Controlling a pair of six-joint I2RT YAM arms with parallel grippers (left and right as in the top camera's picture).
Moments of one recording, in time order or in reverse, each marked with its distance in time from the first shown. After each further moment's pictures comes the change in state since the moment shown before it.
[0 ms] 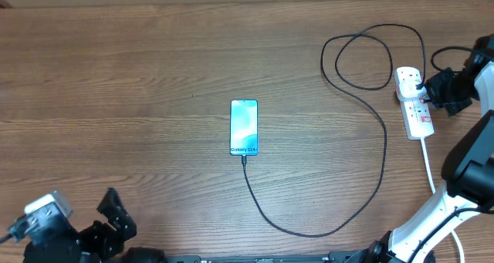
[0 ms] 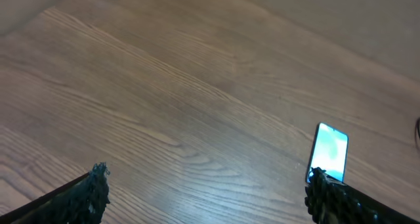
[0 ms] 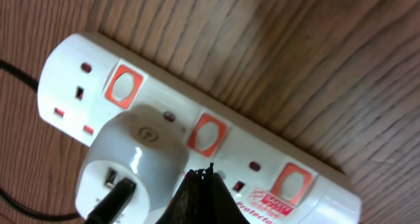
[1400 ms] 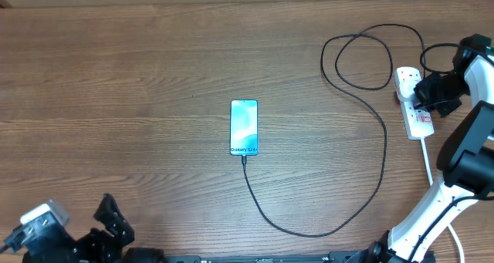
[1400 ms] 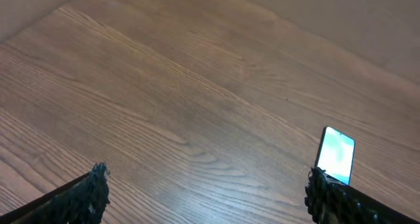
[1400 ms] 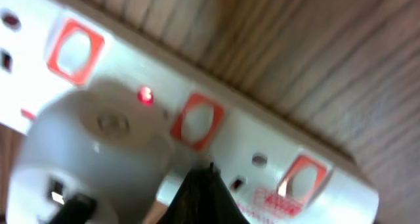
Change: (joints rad) left arm 0.024 -0.030 0.000 -0.018 -0.003 0.000; right arm 0.032 0.091 0.081 -0.135 0.035 -0.029
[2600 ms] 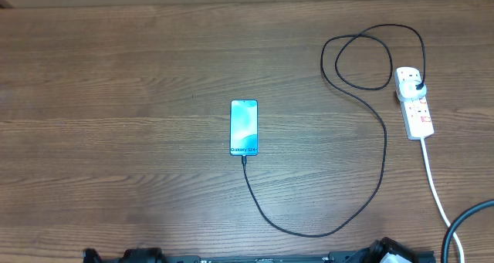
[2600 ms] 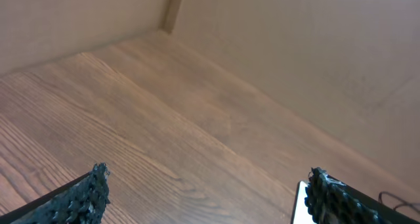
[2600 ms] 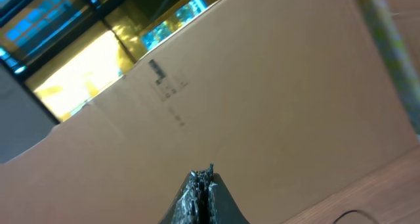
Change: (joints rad) left arm 0.111 -0.372 0.000 -0.003 0.000 0.000; right arm -0.073 -1.270 0.111 0.325 -0.309 0.144
